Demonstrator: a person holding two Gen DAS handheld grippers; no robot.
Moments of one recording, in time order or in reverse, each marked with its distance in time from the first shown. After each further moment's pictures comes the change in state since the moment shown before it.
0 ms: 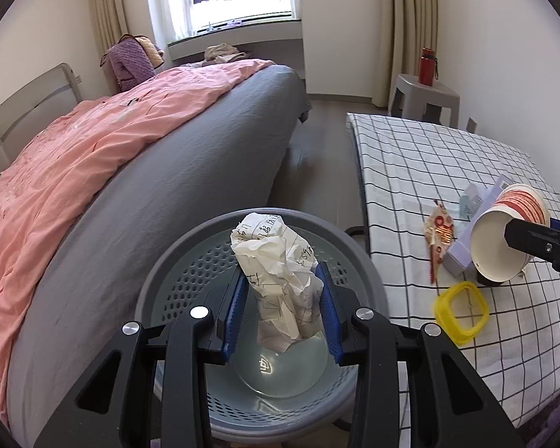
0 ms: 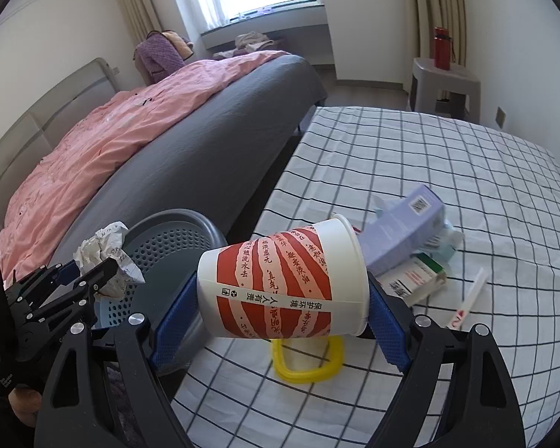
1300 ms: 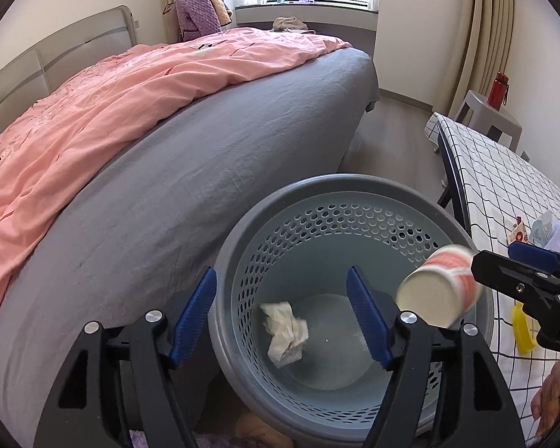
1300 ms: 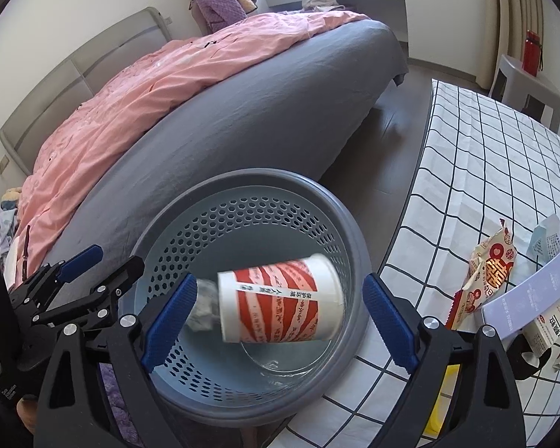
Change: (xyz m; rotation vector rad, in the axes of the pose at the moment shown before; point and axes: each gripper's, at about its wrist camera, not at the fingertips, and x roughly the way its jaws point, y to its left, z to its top) left arm 0.037 0.102 -0.038 -0.214 0.074 0.098; right arm 0.094 0.105 -0.002 -0.136 0.140 0.150
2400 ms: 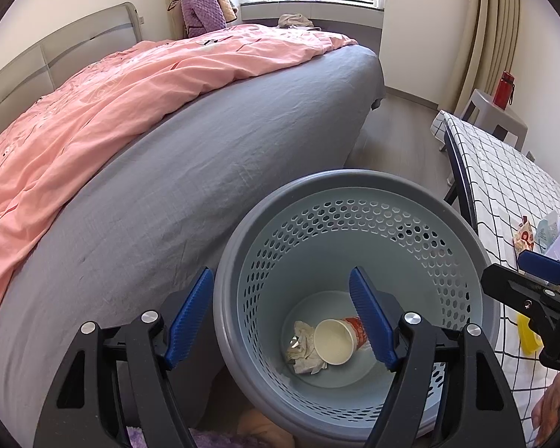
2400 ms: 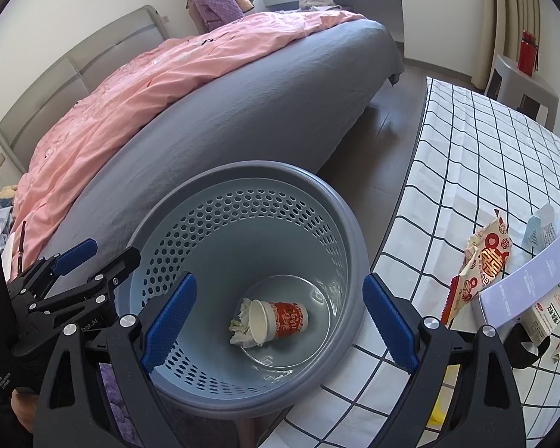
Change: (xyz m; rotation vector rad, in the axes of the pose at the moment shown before) left arm 0.002 0.002 -0.002 -0.008 0.013 0.015; right arm 0.000 0.003 -0.011 -0.004 0.001 -0.024
